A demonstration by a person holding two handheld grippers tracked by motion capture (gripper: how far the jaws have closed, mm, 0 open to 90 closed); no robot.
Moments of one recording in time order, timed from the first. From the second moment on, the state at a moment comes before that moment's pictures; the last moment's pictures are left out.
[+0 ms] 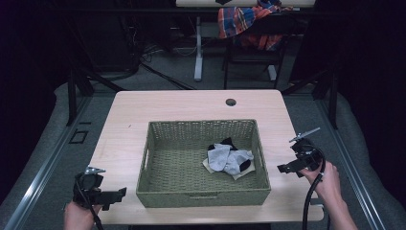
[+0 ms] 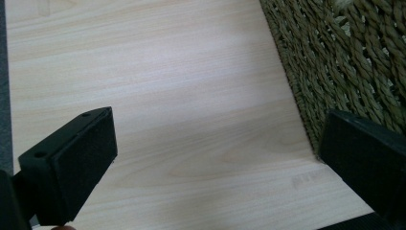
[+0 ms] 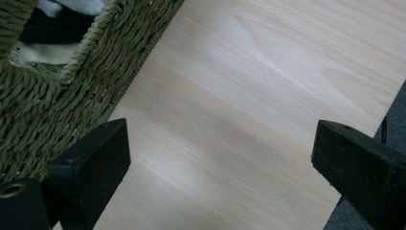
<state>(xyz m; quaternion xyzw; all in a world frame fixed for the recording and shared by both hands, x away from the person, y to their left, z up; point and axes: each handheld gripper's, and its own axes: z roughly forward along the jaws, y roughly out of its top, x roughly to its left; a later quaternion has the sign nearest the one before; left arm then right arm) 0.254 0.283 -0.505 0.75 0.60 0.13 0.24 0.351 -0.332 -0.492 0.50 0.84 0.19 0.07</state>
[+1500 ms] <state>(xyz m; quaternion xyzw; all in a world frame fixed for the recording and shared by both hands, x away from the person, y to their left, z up) 0.252 0.286 -0.508 0.75 0.60 0.11 0.25 0.384 -0.256 -0.401 0.38 0.89 0.23 0.08</state>
